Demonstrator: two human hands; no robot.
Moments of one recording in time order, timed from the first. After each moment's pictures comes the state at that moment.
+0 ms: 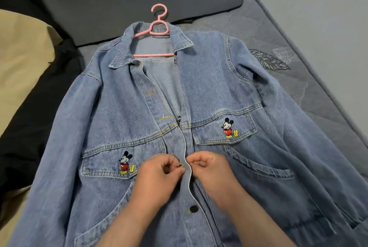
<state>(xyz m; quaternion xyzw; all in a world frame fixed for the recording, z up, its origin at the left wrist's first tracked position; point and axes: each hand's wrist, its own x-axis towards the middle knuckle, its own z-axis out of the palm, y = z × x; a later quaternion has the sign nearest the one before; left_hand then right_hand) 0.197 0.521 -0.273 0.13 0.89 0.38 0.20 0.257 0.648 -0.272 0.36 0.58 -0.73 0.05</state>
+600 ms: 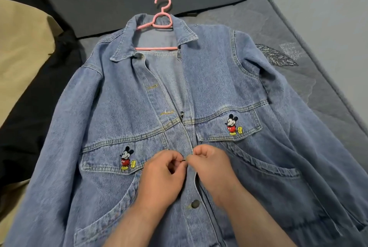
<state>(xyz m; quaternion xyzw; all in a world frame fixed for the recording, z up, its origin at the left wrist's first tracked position) 0.207 0.523 -0.284 0.14 0.90 0.40 0.14 0.249 0.642 -0.273 0.38 0.64 -0.67 0.04</state>
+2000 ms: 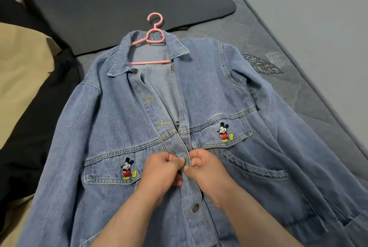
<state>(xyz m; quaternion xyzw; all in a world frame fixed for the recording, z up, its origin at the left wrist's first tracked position) 0.181 0.548 -0.262 -0.10 0.76 0.51 0.38 0.250 0.652 -0.277 0.34 0.59 -0.72 0.10</state>
